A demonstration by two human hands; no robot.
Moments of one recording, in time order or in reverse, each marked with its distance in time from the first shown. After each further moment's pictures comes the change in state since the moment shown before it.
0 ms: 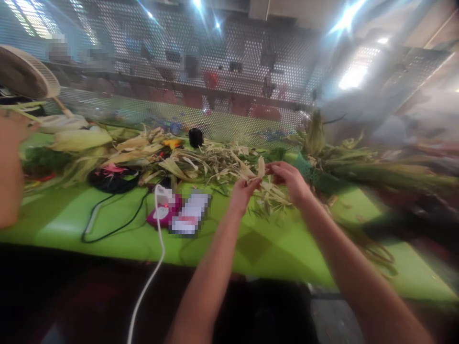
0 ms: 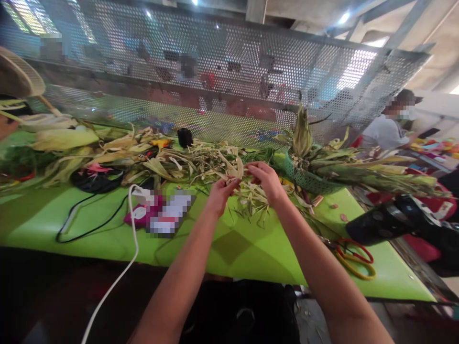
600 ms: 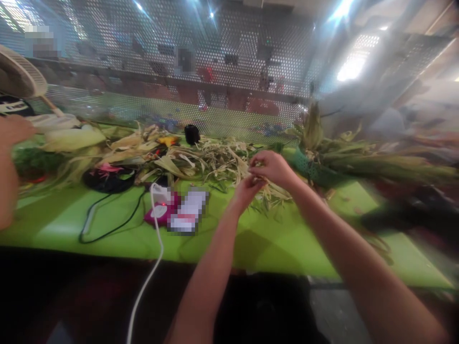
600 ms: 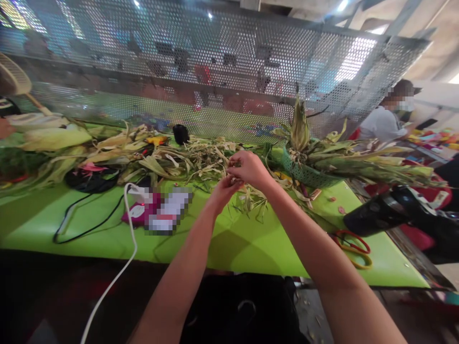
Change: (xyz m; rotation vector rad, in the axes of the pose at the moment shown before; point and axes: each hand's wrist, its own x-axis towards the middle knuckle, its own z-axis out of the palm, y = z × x) left_hand 0.000 -0.005 0.007 0.104 -0.174 -0.029; right_hand 0.030 -0.023 0.019 -0.602 -0.187 -0.393
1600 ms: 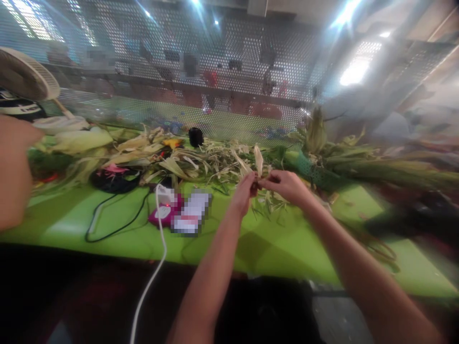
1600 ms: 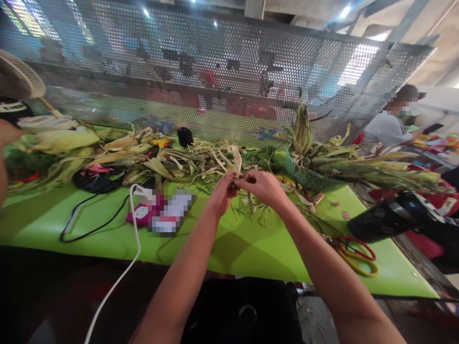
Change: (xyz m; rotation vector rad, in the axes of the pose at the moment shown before) left_hand -0.006 0.008 -0.002 -0.325 0.181 -0.066; right_hand -0.046 0.002 -0.007 -0.055 -0.019 0.284
